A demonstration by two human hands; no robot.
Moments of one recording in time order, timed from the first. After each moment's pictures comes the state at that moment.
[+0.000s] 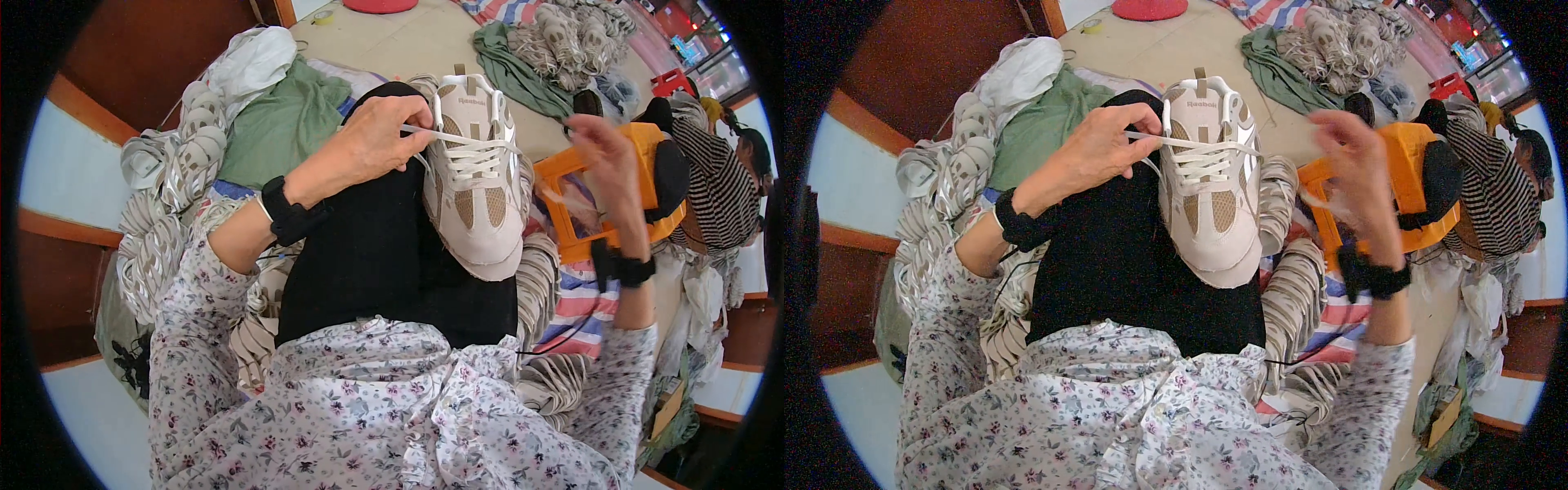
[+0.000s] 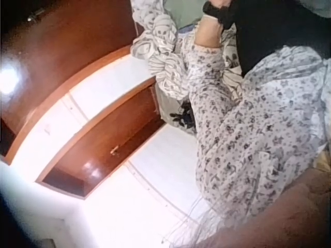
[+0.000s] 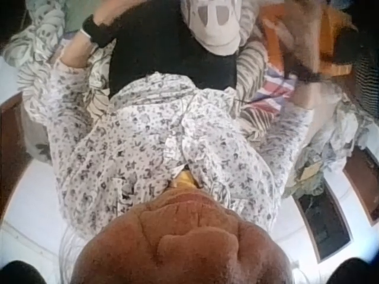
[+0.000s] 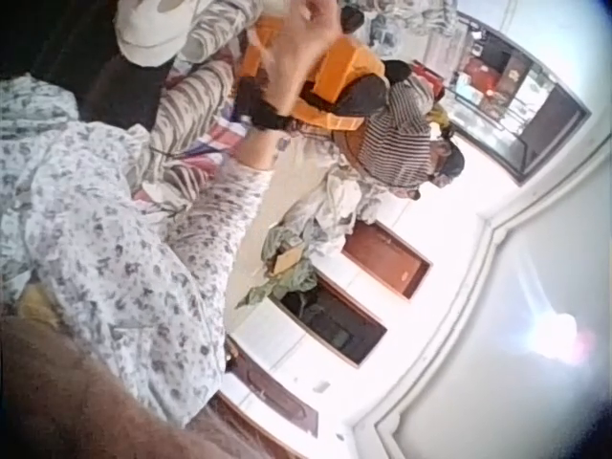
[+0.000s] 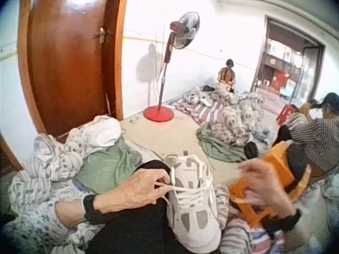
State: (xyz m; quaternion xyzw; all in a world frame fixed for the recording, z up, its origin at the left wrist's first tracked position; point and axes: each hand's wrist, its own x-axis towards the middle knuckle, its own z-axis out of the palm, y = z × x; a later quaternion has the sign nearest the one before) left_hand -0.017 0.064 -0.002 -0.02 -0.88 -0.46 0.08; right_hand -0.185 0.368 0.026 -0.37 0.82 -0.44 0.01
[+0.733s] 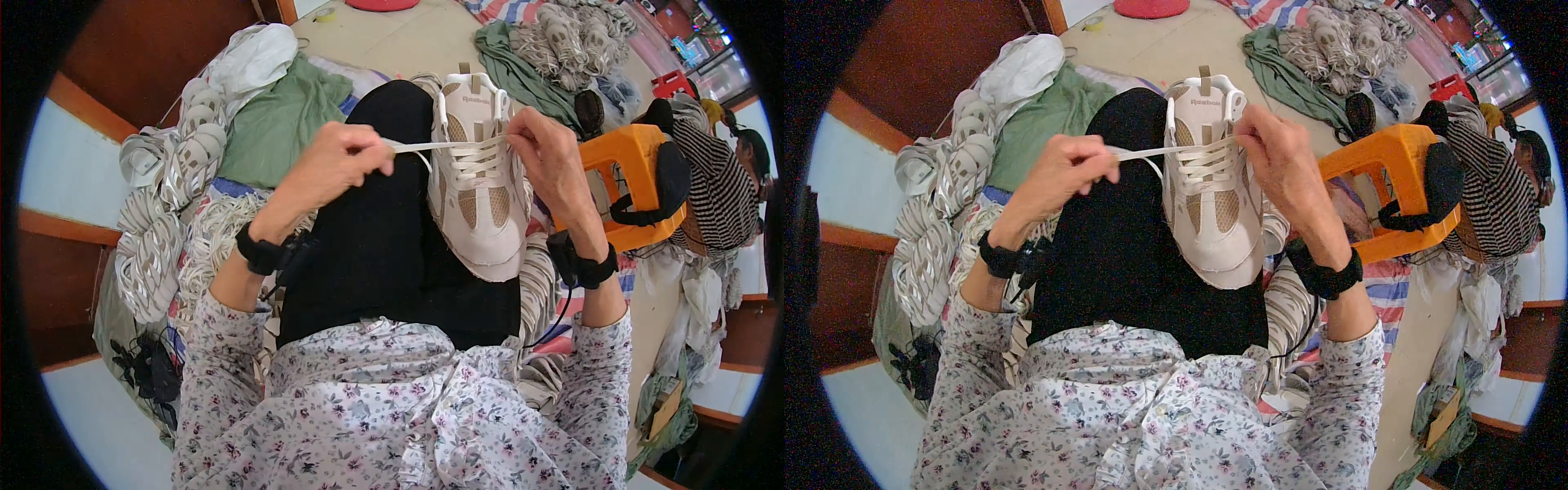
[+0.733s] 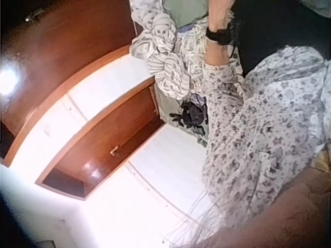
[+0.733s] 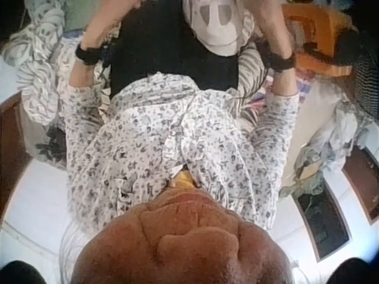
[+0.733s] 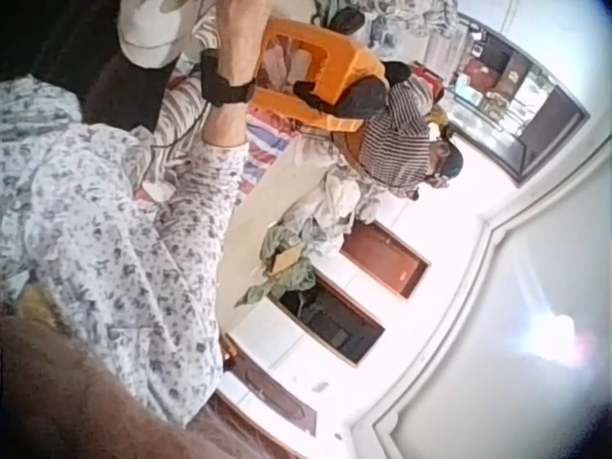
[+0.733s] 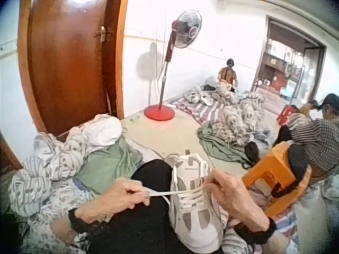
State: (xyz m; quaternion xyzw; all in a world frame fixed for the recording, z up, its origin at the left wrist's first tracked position) left_hand 0.028 0.050 -0.016 0.07 -0.81 -0.58 0.06; right_hand -0.136 0.297 0.021 -0.50 0.79 -0.36 -0.04
